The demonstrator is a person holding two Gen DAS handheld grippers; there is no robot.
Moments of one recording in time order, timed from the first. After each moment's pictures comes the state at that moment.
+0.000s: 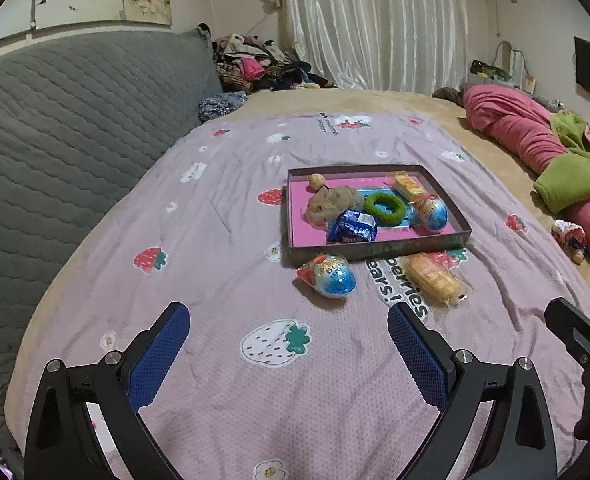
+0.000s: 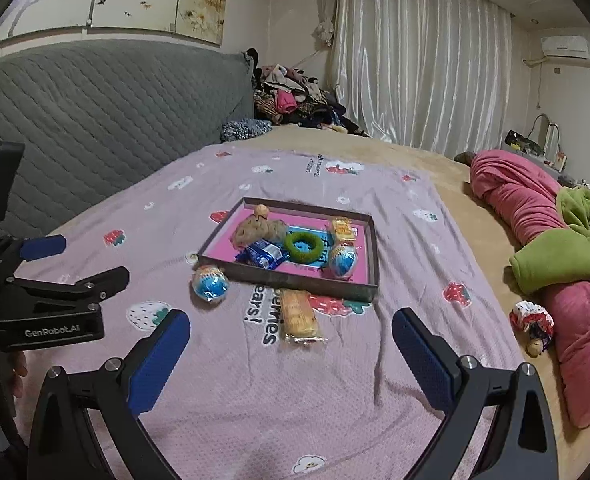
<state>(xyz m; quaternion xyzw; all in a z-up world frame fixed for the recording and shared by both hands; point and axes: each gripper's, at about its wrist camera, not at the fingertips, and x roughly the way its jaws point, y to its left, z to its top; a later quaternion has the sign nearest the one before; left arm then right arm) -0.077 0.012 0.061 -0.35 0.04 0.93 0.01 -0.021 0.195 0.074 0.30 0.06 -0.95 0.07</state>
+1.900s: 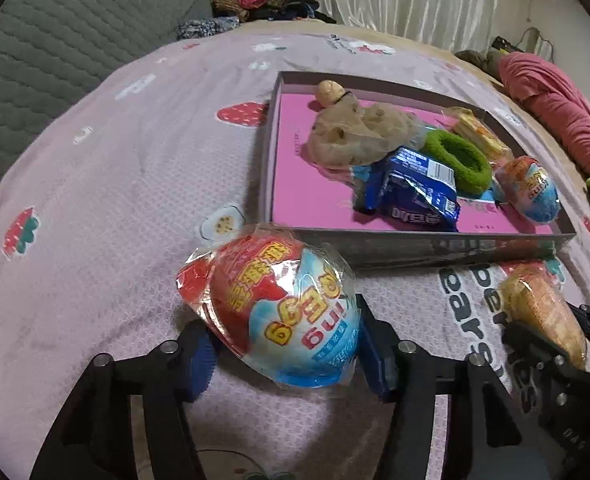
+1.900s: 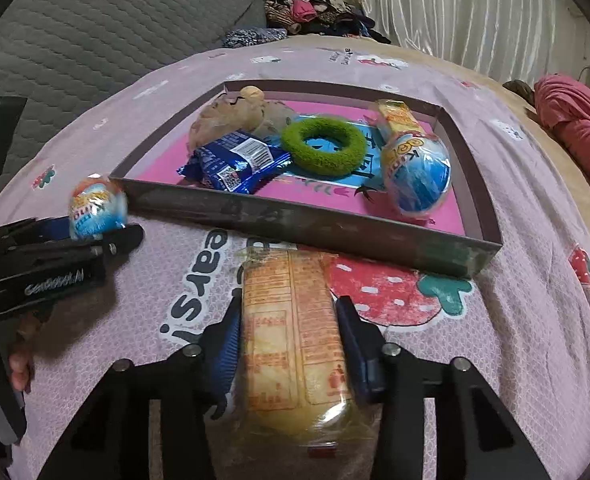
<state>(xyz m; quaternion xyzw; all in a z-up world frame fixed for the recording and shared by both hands) -0.263 0.019 -0.094 -0.45 -0.01 0.89 0.02 -0.199 0.194 -0.089 0.44 0.04 -0.89 0.12</state>
